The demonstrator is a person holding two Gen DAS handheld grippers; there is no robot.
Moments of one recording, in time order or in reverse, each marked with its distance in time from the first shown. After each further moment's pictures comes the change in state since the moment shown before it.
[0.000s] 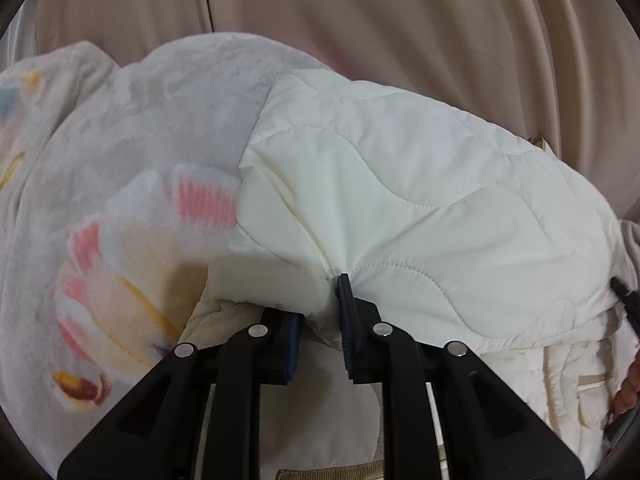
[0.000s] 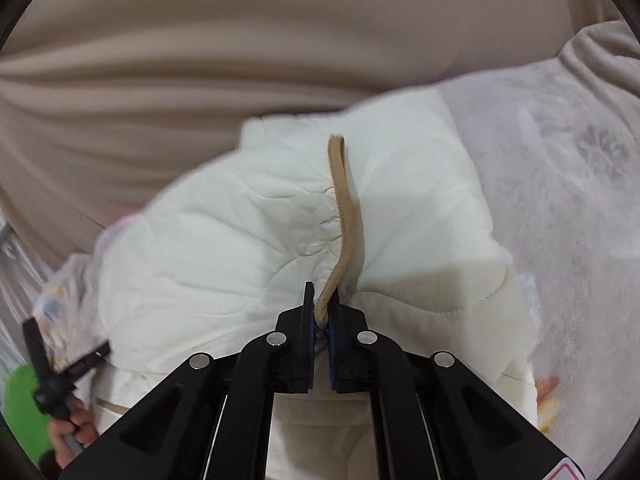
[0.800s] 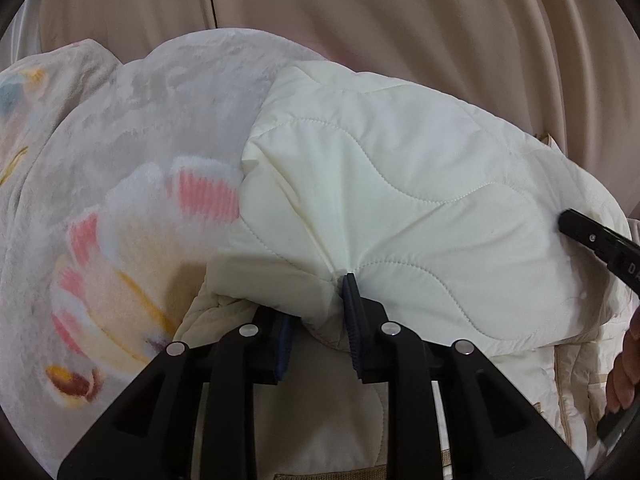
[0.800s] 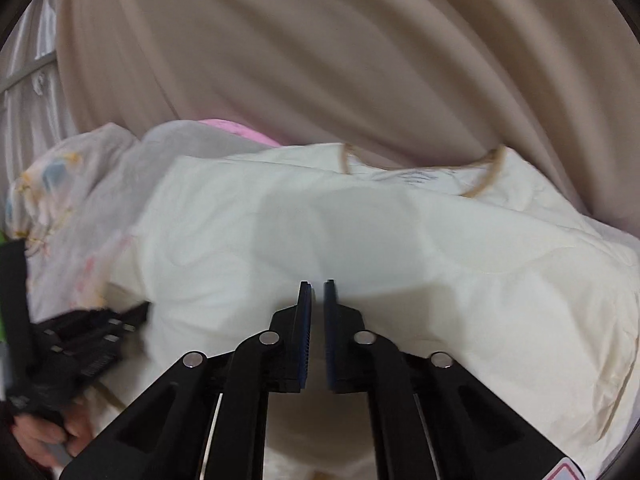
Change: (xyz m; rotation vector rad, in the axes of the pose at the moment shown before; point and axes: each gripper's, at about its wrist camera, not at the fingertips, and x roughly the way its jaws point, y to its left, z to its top) left arm 0.004 -0.003 -0.005 -0.015 -0.003 0.011; right arm 0.076 0.194 -0.020 -0.514 0.085 -0.023
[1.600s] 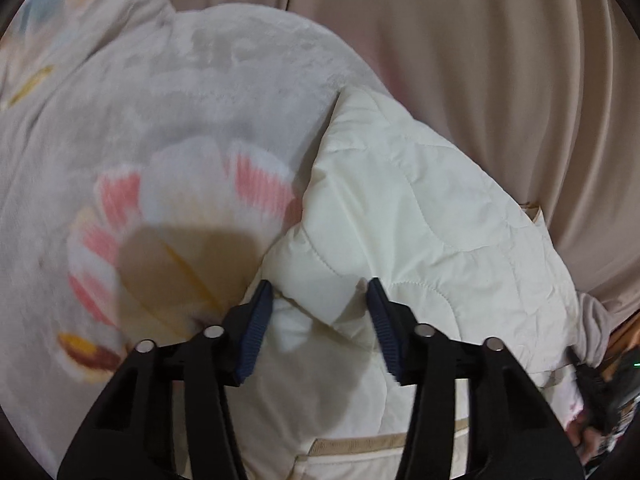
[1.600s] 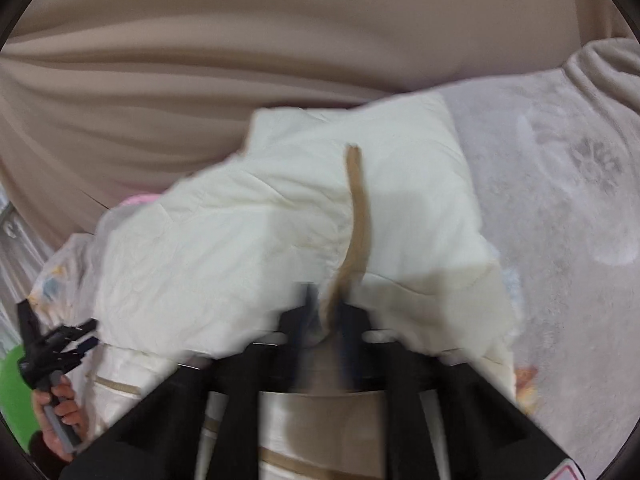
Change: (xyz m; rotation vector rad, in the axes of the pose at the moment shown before) left arm -0.027 0.051 0.017 -0.259 0.050 -0.114; right arm -0.102 -0.154 -0.094 0.464 -0.047 0.025
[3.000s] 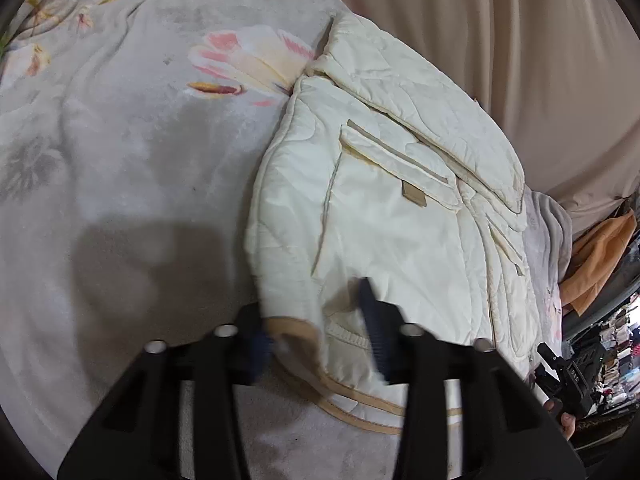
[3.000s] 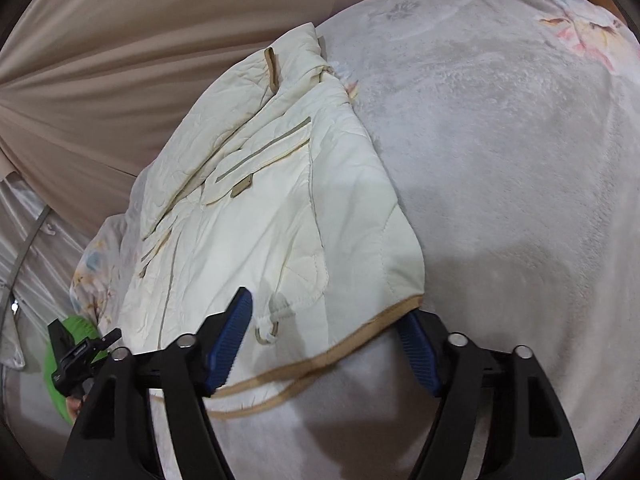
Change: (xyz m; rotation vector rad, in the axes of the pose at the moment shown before) left arm -0.146 0.064 -0.167 0.054 0.159 -0.122; right arm -0.185 -0.052 -0.218 0.246 0.109 0.012
